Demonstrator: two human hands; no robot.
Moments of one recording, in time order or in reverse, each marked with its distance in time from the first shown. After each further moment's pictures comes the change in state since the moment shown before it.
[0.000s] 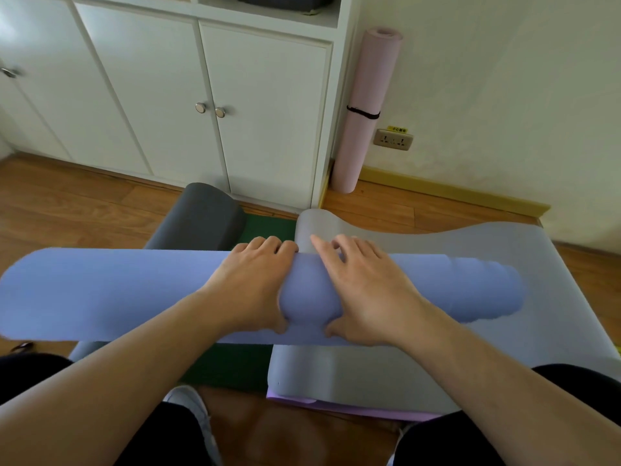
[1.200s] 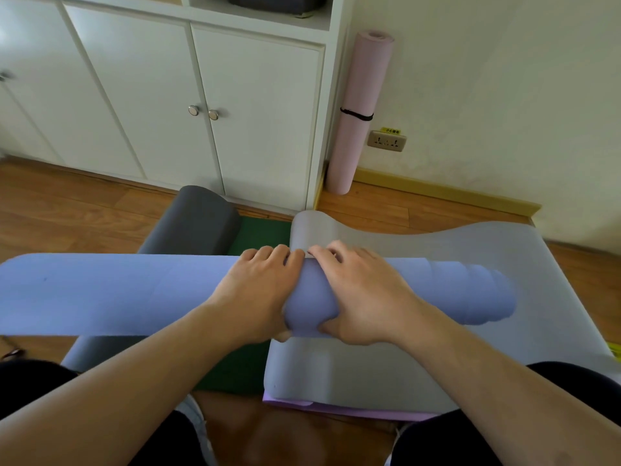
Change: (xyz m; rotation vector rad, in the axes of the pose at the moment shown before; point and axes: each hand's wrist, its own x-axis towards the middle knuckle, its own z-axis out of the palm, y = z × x) left_hand 0.003 0.018 0.007 0.098 0.030 0.041; right_hand 0.001 0.003 -0.003 0.090 -0.034 0.014
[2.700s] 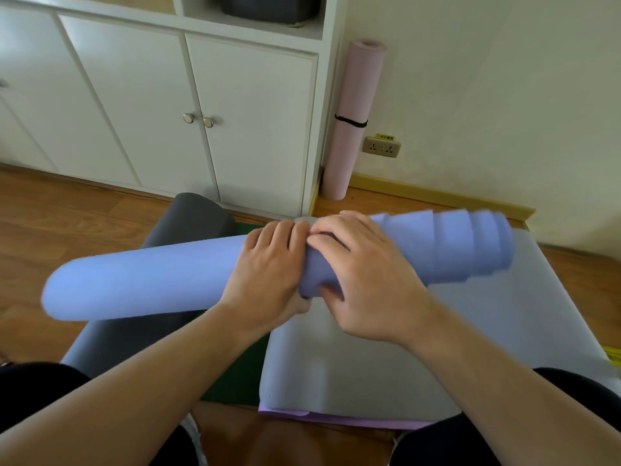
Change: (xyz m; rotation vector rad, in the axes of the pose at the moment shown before) left_hand 0.025 0.014 -0.006 -0.117 0.310 -0.107; right_hand -0.006 0.006 -0.029 0.028 0.501 -0.197
